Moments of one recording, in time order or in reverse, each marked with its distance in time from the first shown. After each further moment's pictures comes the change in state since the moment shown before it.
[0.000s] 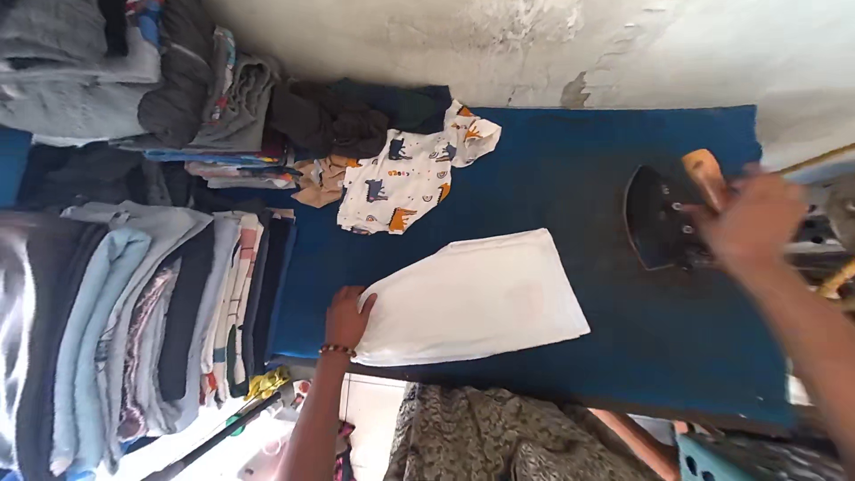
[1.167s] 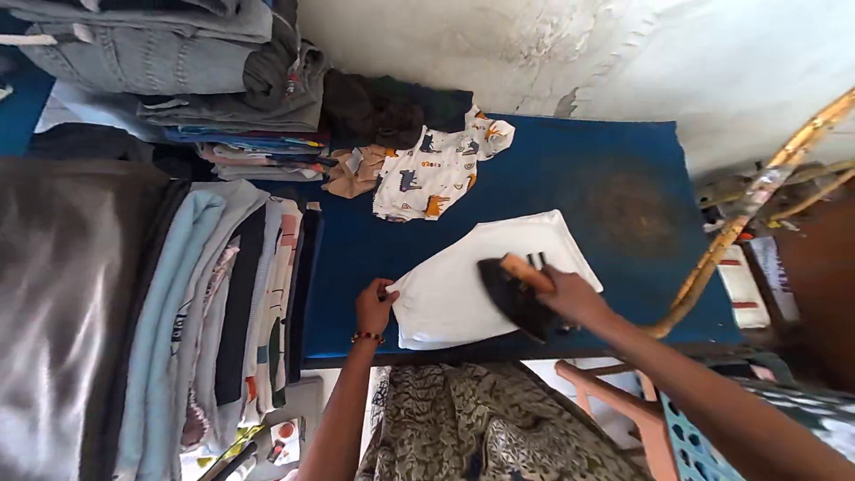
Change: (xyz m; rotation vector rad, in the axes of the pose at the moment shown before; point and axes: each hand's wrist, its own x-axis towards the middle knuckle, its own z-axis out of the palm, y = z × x) left_hand 0.009 -0.069 -0.006 -0.564 -0.055 0.081; right_hand -0.207 -0.244 0.046 -0.005 -0.671 0.096
